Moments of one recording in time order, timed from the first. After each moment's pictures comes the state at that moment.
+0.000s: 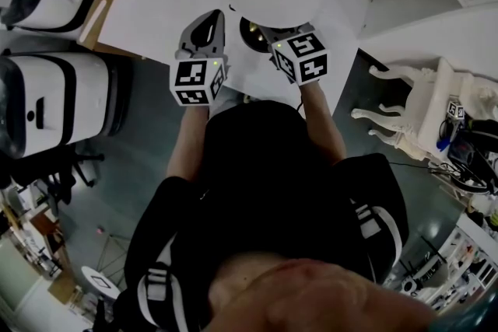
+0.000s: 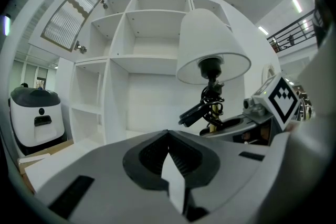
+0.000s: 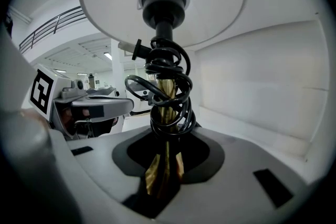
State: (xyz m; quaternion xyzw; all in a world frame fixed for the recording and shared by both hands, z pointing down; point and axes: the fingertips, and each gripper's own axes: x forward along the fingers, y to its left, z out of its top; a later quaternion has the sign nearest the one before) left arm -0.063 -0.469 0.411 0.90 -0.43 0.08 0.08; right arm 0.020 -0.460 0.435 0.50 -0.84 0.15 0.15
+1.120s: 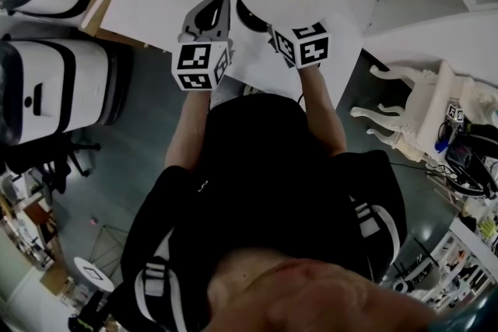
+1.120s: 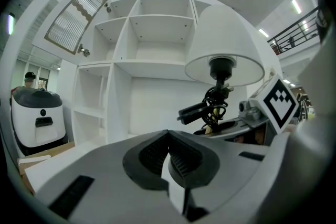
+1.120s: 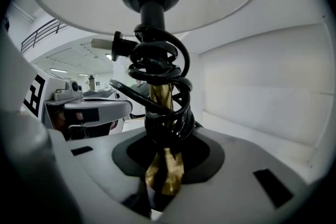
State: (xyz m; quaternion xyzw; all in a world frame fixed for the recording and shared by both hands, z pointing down) left arm -0.071 -0.477 0.400 0.90 -0.43 0.06 0.07; right arm 0.003 -0.481 0.423 0.50 -0.85 0.13 0.13
